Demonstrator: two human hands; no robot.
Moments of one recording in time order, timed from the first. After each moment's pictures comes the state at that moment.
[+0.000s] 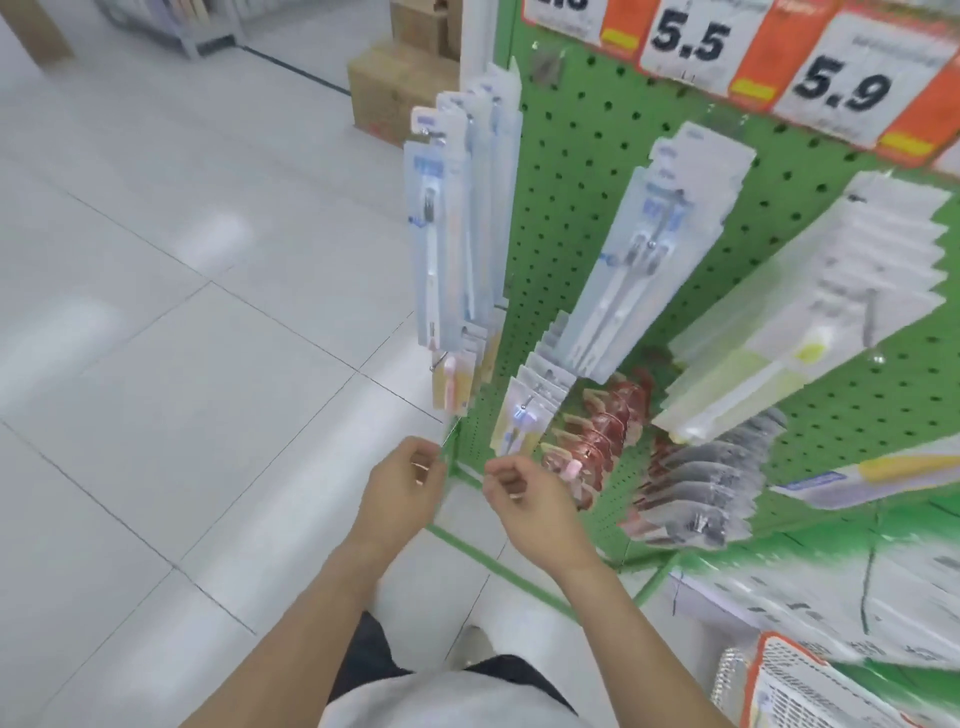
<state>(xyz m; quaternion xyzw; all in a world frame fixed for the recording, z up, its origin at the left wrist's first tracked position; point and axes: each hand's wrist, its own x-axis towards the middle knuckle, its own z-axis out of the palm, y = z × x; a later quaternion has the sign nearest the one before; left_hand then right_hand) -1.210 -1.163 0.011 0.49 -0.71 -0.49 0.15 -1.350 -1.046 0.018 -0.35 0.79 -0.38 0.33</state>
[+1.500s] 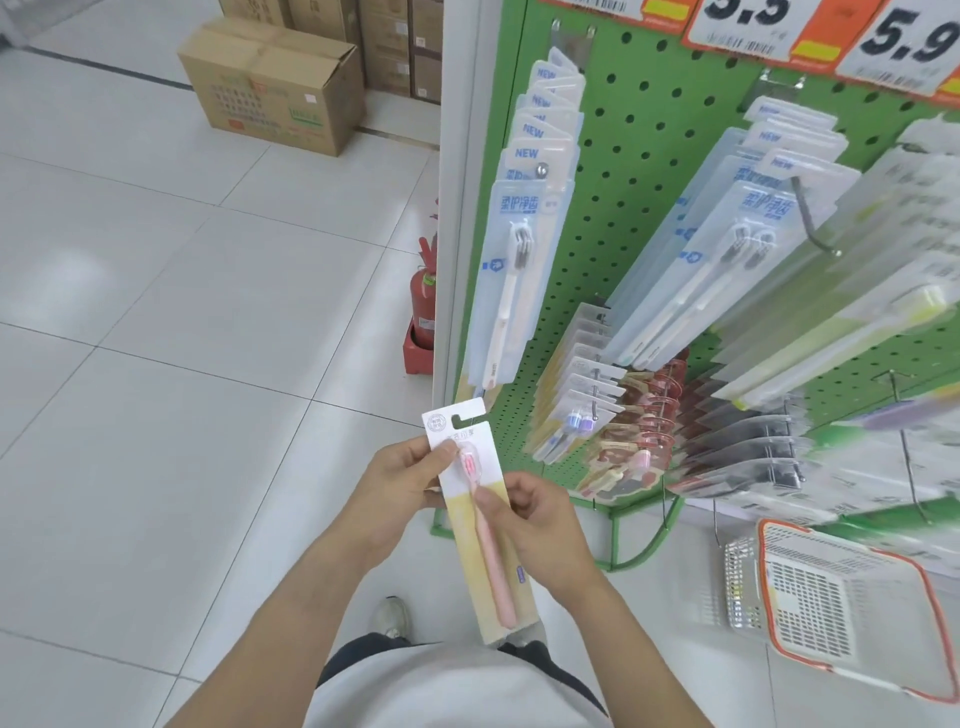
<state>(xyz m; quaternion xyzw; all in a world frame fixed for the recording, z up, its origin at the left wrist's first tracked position) -1.183 -1.294 0.048 0.30 -0.56 -0.77 0.01 -1.260 -1.132 0.027 -0.12 0.72 -0.58 0.36</state>
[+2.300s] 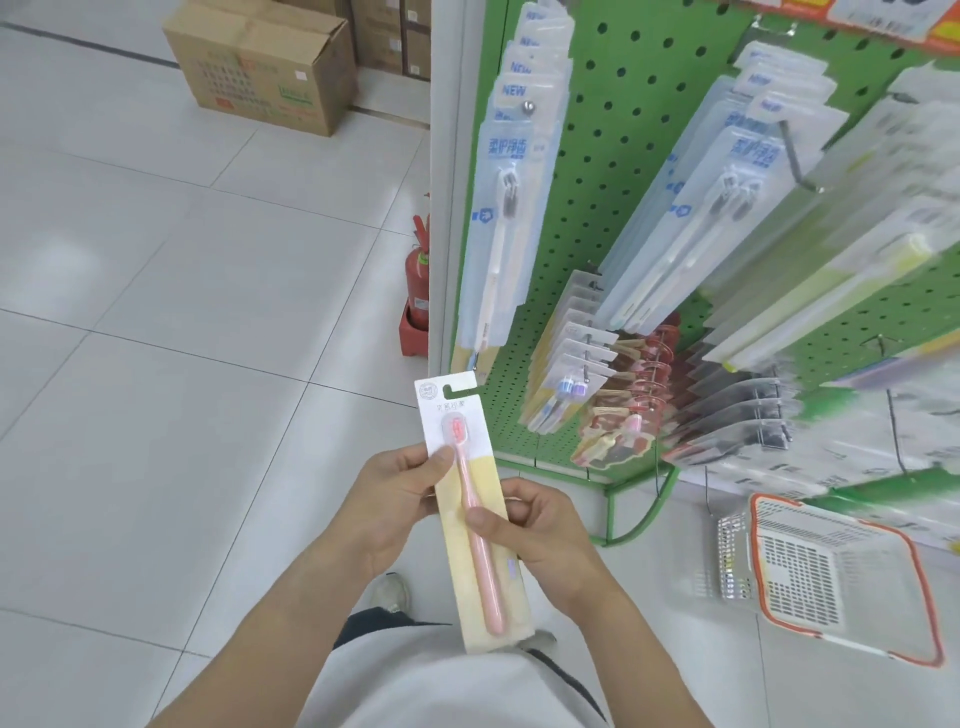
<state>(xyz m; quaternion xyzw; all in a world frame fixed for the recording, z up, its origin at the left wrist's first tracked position) -1.155 -1.267 0.049 0.34 -0.48 -0.81 -0.01 -1.231 -1.101 0.046 -0.07 0.64 -0.61 0.47</state>
